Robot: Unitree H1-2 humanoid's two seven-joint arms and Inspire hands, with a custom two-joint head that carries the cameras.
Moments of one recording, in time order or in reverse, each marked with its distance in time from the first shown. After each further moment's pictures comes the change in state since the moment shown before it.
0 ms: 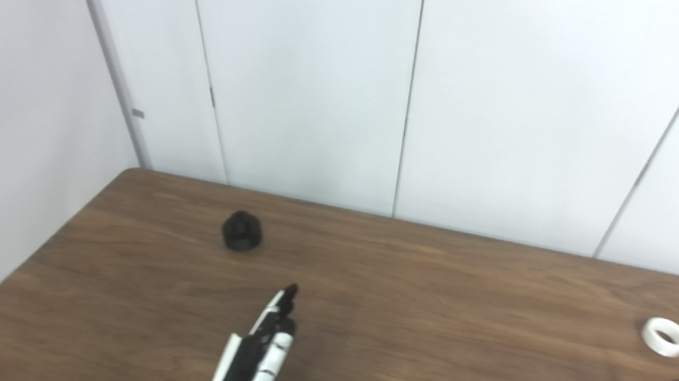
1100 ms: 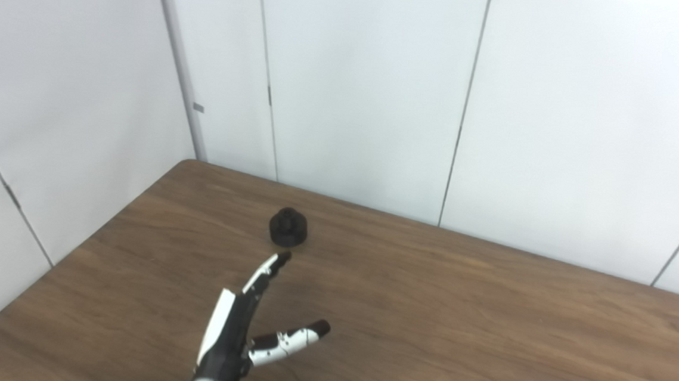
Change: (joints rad) left arm -0.076 0.076 0.109 -0.233 0.375 0.340 0.053; right arm 0.015 -0.005 0.000 -0.003 -0.023 -0.016 0.000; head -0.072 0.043
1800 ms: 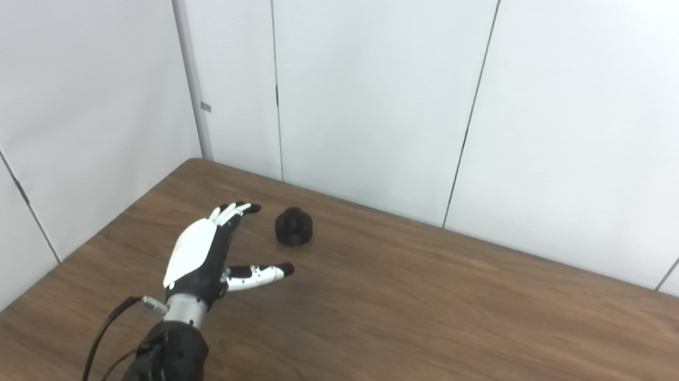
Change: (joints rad) left arm -0.238 0.250 0.017 0.182 0.244 0.181 -0.037; right arm 0.002 0.003 0.002 0.003 -0.019 -0.010 -0.002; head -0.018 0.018
